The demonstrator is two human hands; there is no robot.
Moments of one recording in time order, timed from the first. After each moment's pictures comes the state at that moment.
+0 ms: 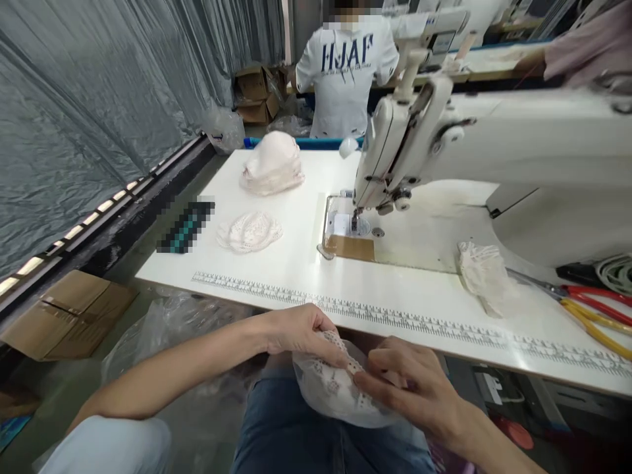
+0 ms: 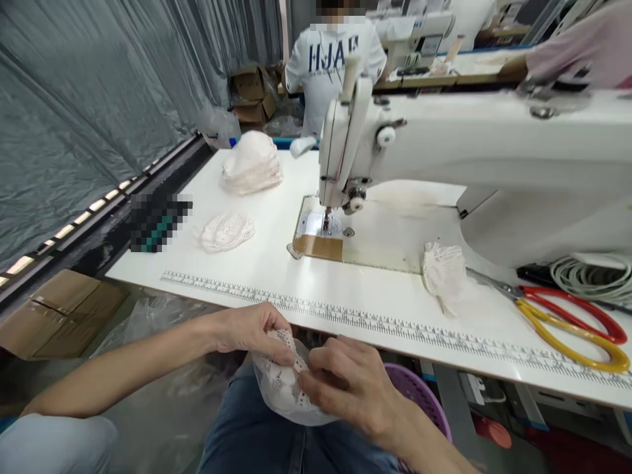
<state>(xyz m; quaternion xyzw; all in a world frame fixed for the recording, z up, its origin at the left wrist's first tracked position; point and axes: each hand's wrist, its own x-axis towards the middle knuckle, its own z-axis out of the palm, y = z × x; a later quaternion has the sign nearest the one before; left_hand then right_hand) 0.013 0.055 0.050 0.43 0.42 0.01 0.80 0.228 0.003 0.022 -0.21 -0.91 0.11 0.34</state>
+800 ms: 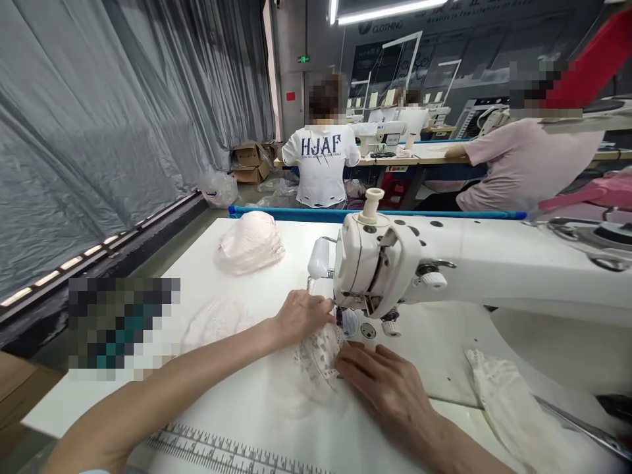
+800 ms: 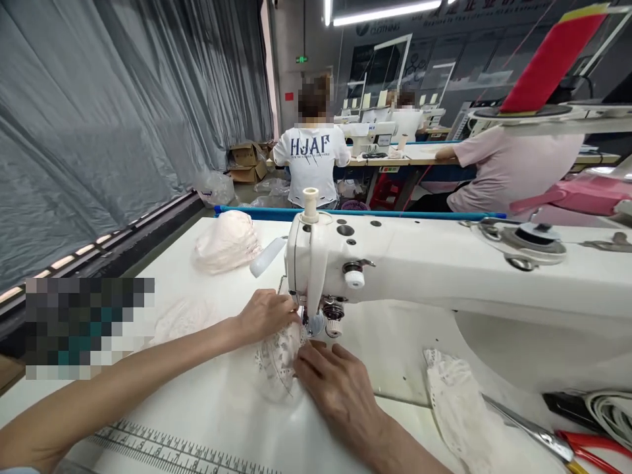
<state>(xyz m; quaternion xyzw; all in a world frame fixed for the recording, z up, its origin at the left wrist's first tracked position) 0.062 0.245 0.024 0.90 0.41 0.11 0.09 0.235 0.148 0.015 -0.33 -0.89 -0.07 0.32</state>
